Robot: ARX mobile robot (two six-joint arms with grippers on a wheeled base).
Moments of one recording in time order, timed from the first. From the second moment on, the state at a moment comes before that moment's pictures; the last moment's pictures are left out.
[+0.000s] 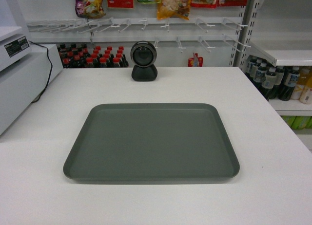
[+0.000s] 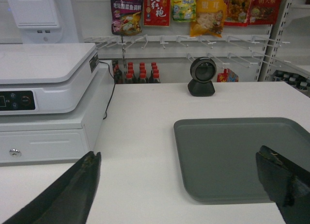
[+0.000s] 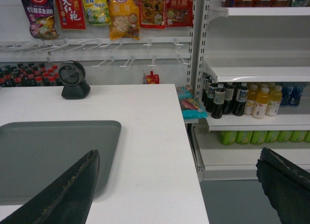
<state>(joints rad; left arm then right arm) 0.00 0.01 0.01 0.00 0.00 -0.02 0.00 0.00 0.01 0.00 0.00 0.01</state>
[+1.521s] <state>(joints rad) 0.00 0.01 0.01 0.00 0.00 -0.02 0.00 0.00 0.01 0.00 0.00 0.01</state>
